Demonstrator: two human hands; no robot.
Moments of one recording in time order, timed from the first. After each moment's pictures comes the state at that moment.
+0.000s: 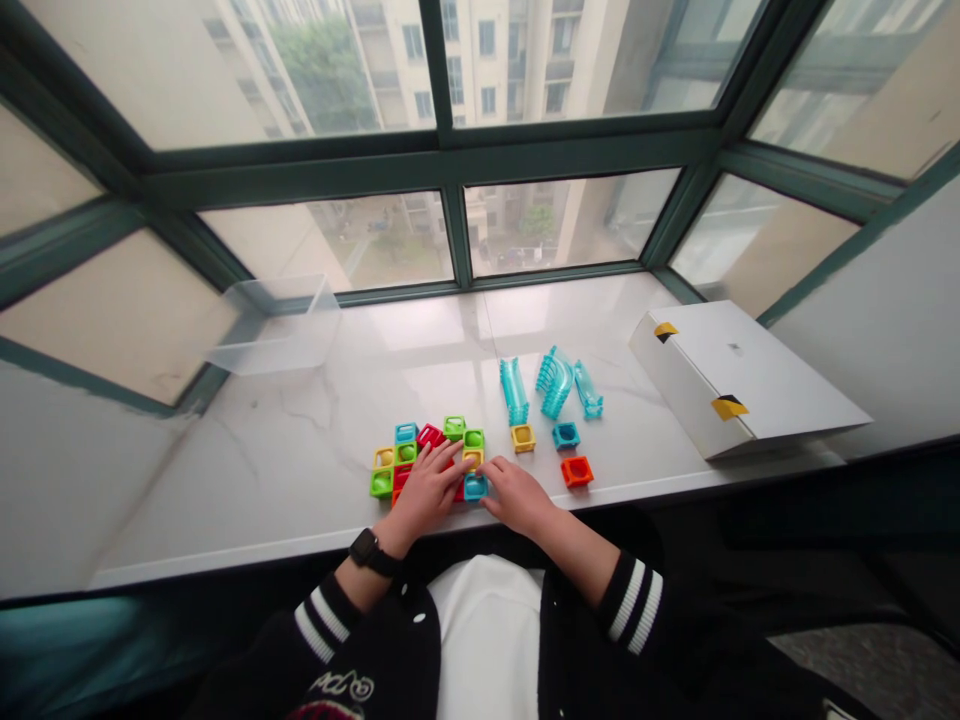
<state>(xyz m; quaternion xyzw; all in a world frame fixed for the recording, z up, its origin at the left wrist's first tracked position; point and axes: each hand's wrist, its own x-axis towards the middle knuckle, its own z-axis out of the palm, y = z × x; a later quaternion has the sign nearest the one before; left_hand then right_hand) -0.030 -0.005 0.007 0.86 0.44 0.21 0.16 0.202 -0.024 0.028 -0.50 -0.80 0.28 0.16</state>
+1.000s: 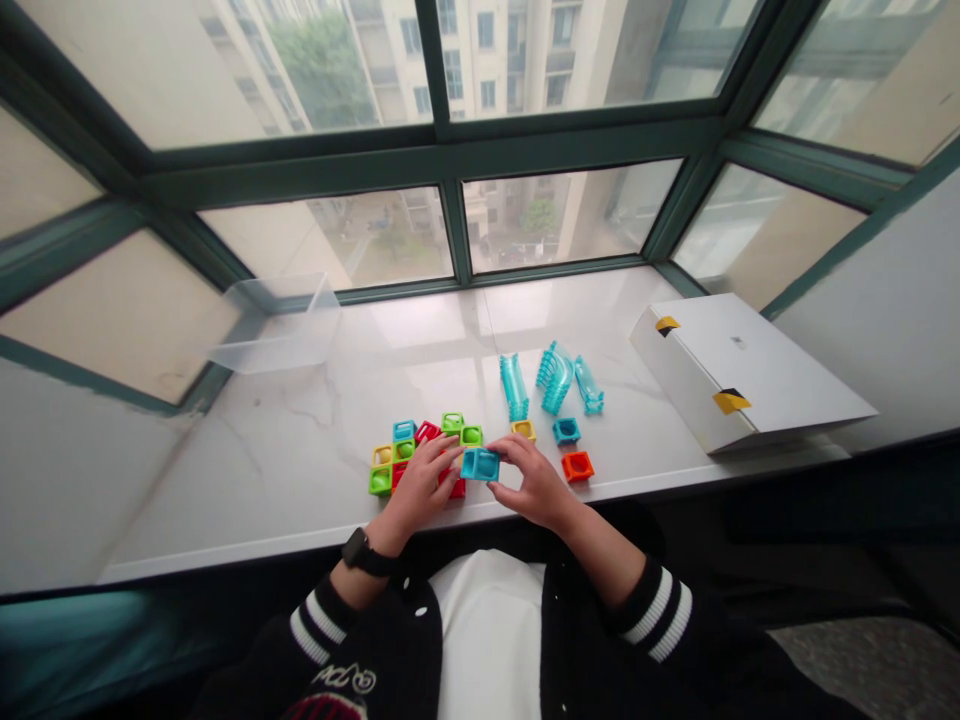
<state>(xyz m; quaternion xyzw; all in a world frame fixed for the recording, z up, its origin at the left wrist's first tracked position) -0.030 -0.008 0.038 0.82 0.45 0.27 0.21 0.228 -0.026 0.062 -0.41 -0.74 0.33 0.42</state>
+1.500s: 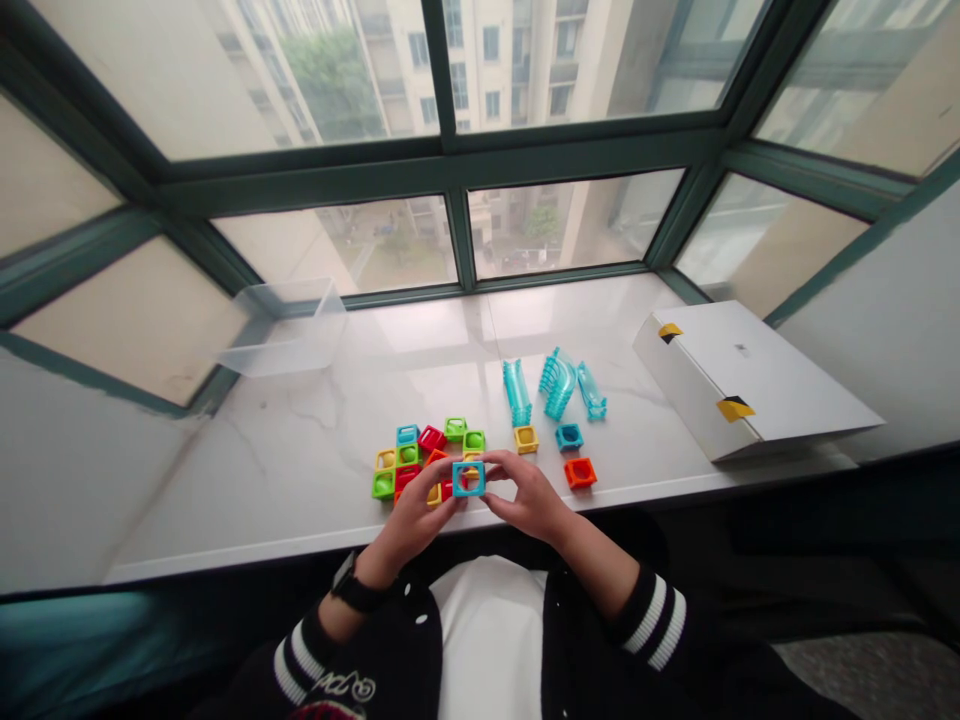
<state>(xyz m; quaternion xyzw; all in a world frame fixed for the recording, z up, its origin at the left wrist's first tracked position) -0.025 -0.039 0.071 0.71 0.43 0.38 0.40 0.212 -0.032 0.063 -0.36 -0.71 0.42 0.43</state>
